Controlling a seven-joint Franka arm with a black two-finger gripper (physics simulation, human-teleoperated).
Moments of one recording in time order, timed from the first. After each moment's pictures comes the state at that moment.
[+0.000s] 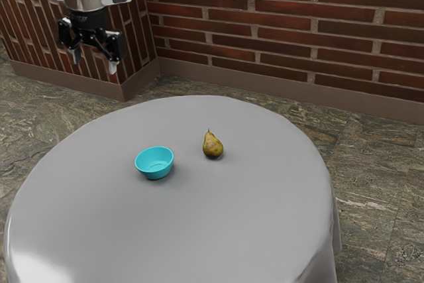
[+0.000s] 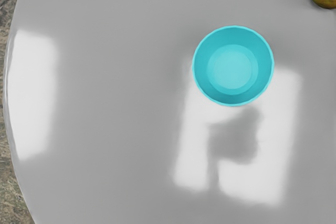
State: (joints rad) arm -0.07 -0.04 0.07 -1.59 0.21 1.55 -0.16
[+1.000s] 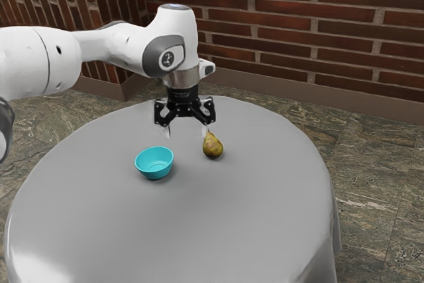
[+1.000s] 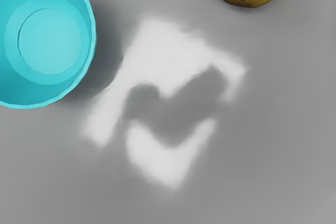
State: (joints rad) arm -0.15 0.36 0.00 -1.58 0.02 1.86 -0.69
